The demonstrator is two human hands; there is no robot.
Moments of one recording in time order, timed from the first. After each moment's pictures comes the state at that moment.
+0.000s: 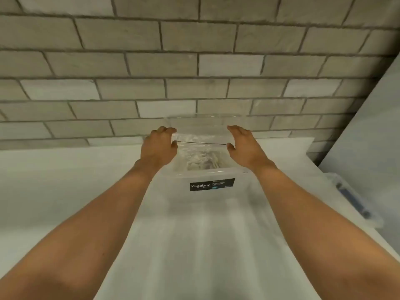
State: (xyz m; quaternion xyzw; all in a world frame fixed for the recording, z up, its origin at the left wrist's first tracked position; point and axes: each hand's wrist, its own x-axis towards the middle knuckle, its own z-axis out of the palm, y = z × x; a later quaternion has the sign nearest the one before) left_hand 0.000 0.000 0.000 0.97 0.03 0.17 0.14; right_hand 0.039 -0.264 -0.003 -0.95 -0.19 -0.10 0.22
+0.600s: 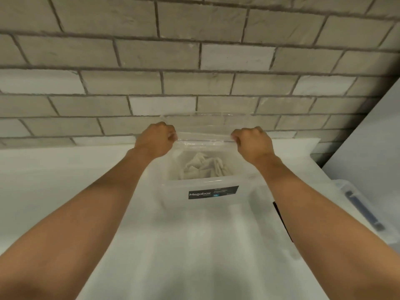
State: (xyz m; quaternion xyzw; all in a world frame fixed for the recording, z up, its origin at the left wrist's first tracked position) left_hand 0.048 0.019 -0.001 0.98 -0.03 0.13 0.14; right_hand 0.081 -0.266 -0.004 -0.98 -0.14 -0.16 0.02
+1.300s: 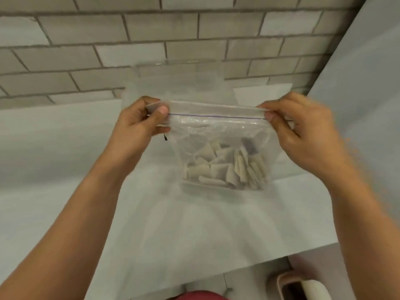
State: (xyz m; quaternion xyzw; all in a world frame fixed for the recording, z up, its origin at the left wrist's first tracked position) left_hand -0.160 -0.080 0.020 0.72 -0.04 0.11 0.68; right_hand -0.171 -0.390 0.050 -0.91 -0.23 -0.27 0.24
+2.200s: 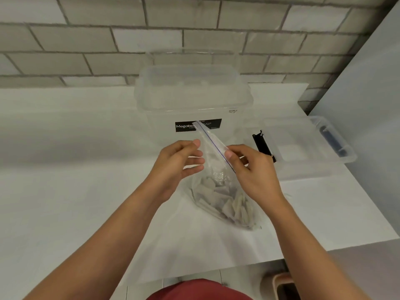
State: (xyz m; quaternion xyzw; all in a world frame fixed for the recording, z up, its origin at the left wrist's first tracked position) left_hand -0.194 -0.115 -0.048 0.58 0.16 -0.08 0.79; right_hand -0.187 -0.313 -0.052 -0.89 -0.09 -0.08 0.44
